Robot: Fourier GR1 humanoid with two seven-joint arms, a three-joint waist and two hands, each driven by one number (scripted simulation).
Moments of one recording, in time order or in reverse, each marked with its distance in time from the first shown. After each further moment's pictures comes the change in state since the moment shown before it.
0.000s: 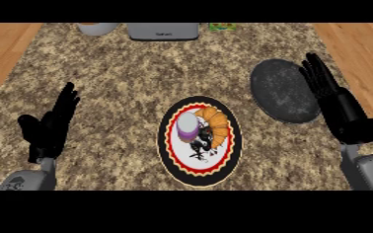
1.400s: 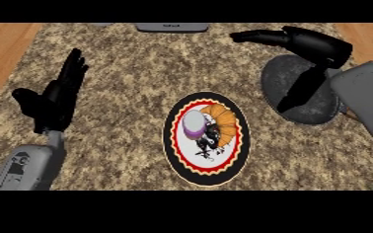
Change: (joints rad) left arm -0.165 -0.031 0.000 -0.109 -0.040 0.019 0.079; right arm -0.634 -0.101 0.218 0.319 0.426 0.571 -0.282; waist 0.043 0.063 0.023
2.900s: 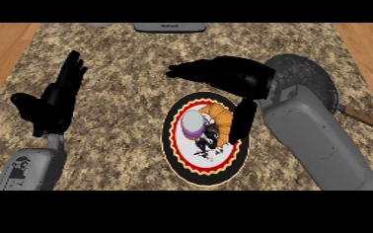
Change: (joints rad) left arm 0.026 -0.060 0.065 -0.028 -0.076 -0.051 0.007; right arm 0.053 0.349 -0.020 -0.253 0.273 0.169 0.444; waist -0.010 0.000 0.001
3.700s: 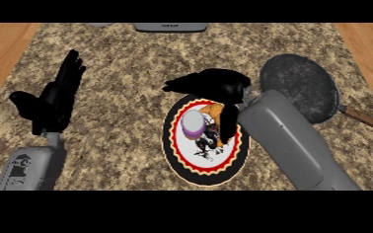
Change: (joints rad) left arm -0.013 -0.023 0.045 0.023 -0.025 -0.038 -0.008; right arm 0.006 0.102 0.039 0.197 0.256 0.020 -0.148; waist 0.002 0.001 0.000
